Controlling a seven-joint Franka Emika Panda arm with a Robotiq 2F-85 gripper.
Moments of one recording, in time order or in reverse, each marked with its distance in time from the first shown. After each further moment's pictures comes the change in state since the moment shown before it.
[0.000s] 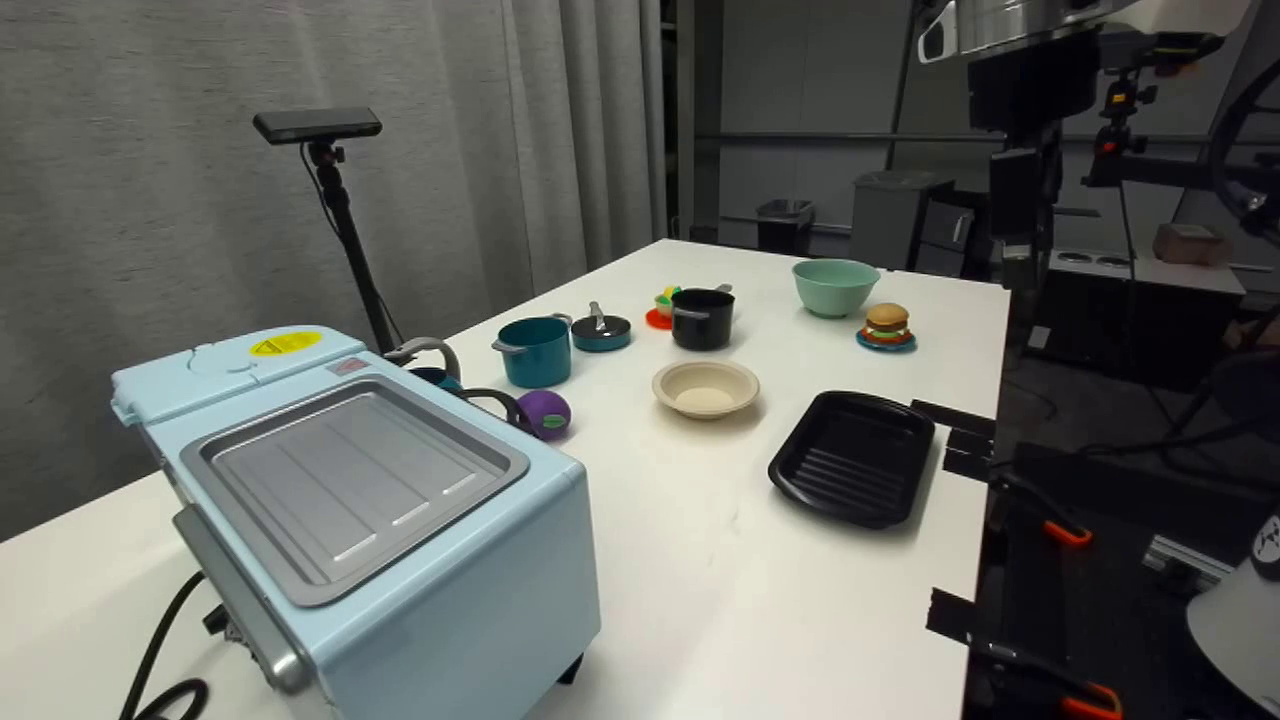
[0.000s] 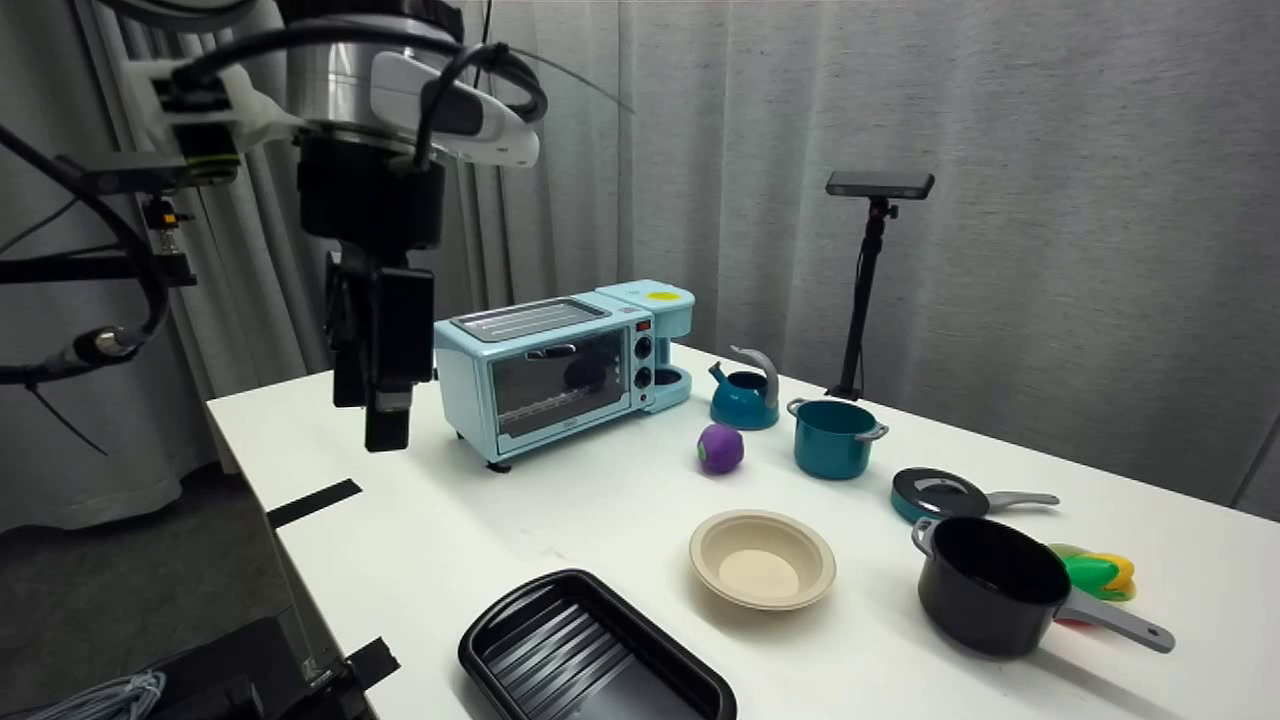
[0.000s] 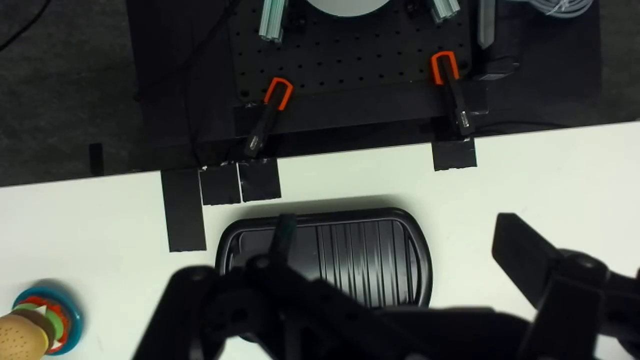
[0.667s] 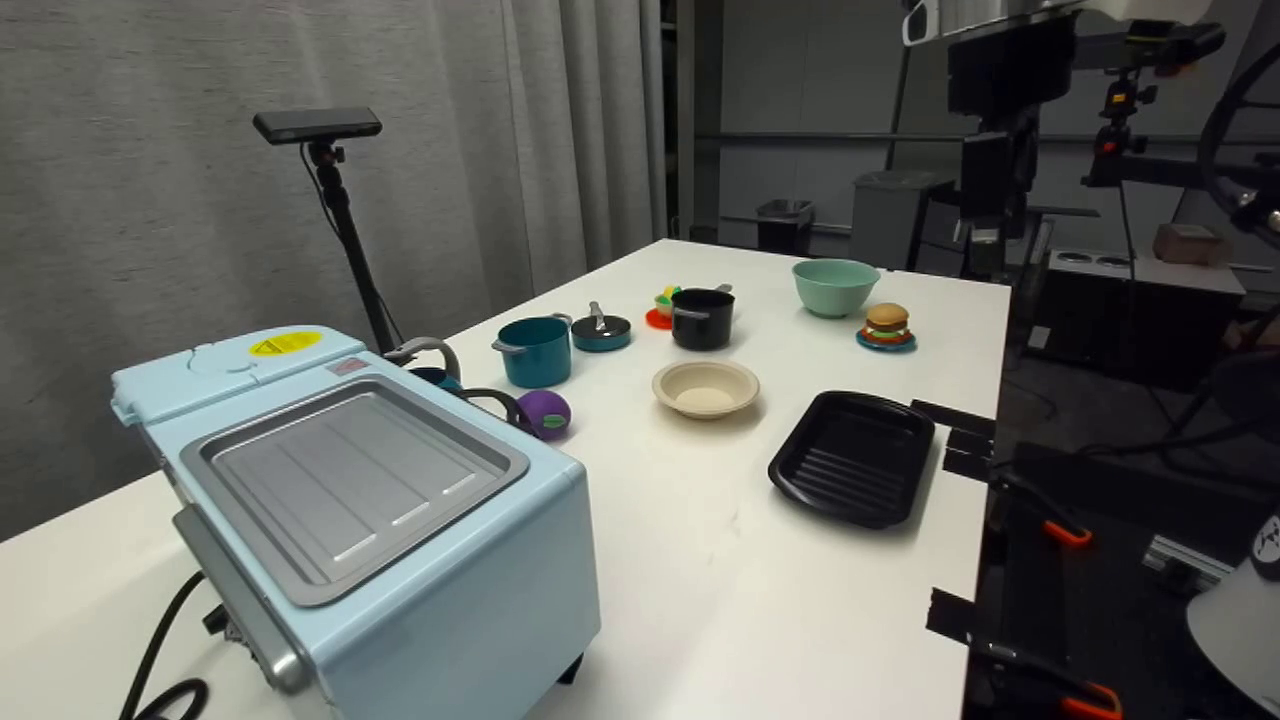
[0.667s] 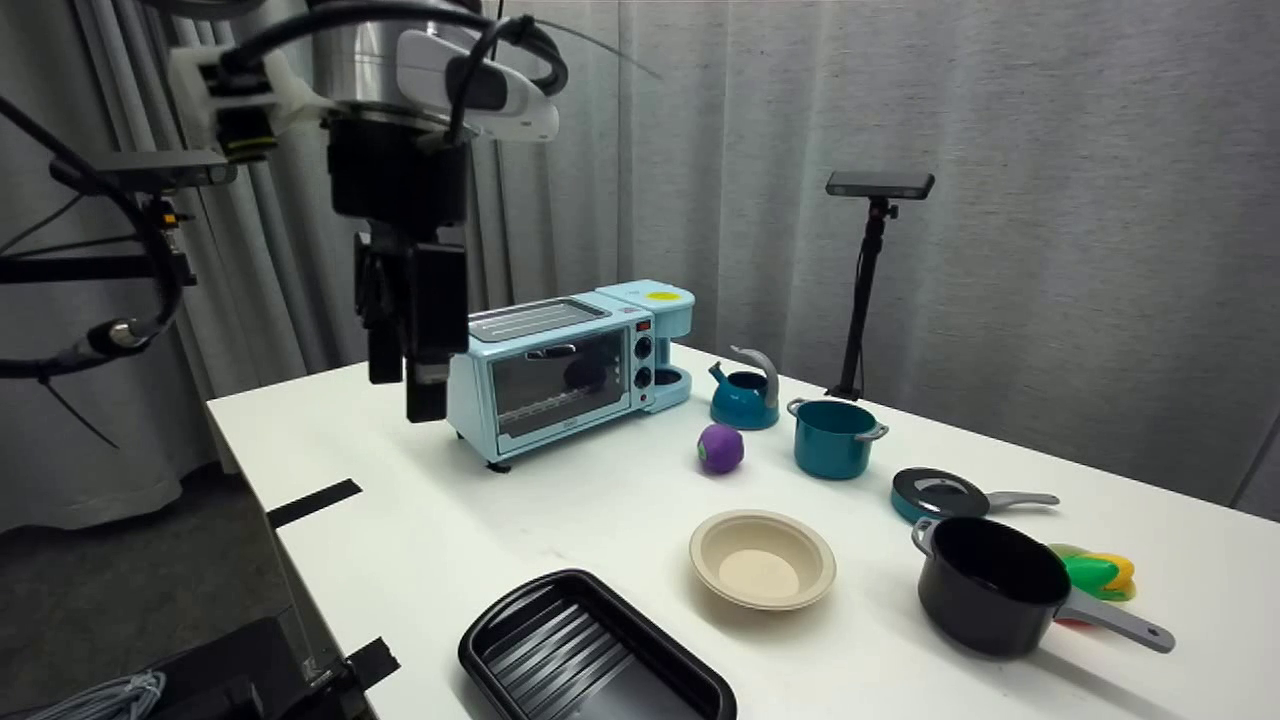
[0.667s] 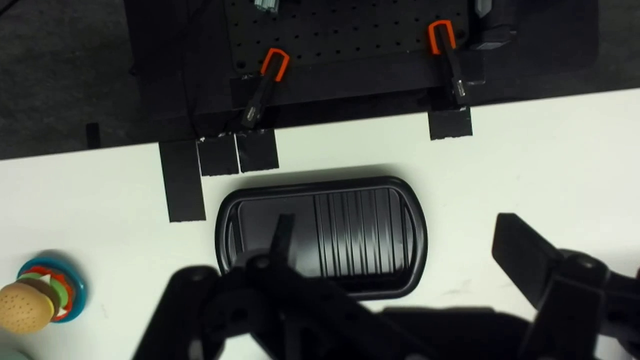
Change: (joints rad) arm 0.000 0.034 -0.001 0.041 0.000 0.045 0.004
